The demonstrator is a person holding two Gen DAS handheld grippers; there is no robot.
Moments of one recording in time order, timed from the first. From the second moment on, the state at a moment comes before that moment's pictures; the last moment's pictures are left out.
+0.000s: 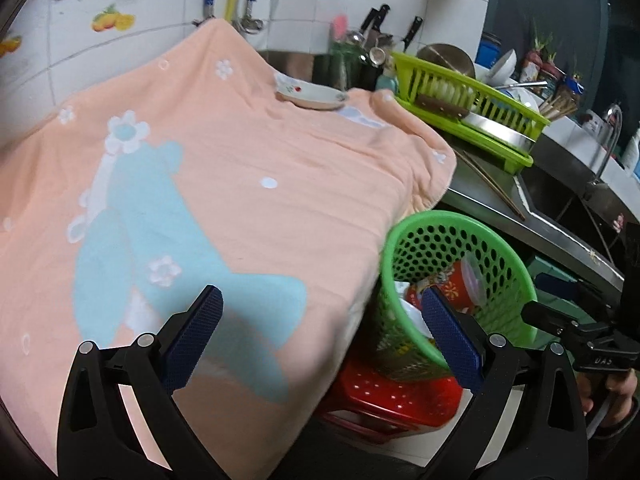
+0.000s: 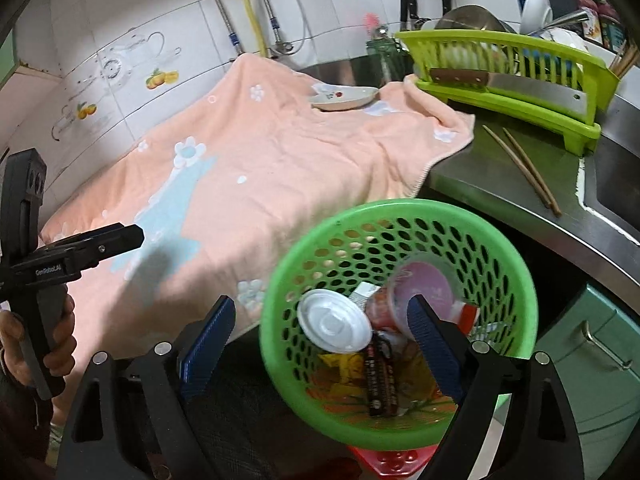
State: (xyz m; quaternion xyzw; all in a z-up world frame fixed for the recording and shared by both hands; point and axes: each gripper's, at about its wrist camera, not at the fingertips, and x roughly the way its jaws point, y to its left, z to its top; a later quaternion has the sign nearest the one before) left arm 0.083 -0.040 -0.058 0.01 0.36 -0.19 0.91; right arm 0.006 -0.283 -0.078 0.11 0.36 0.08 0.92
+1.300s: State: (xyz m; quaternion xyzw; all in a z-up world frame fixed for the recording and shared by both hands) left arm 0.051 -0.011 -0.034 0.01 0.32 -0.10 0.94; right arm -0.001 -0.230 -0.044 0.07 0.35 0.06 0.93
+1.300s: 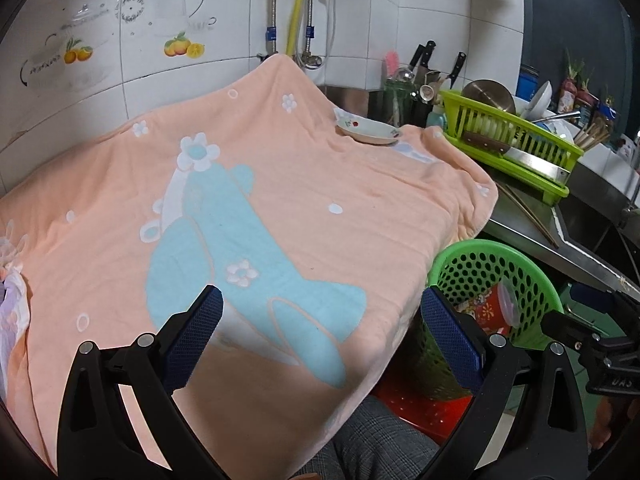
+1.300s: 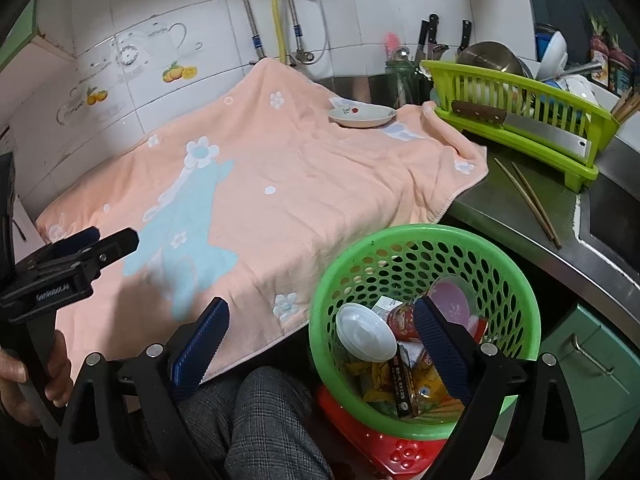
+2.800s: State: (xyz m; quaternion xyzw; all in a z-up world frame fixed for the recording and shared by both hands) left arm 0.042 -0.028 -0.022 0.03 0.28 -0.09 0.95; right arm 0.003 -0.227 -0.029 0.06 0.33 0.03 0.94
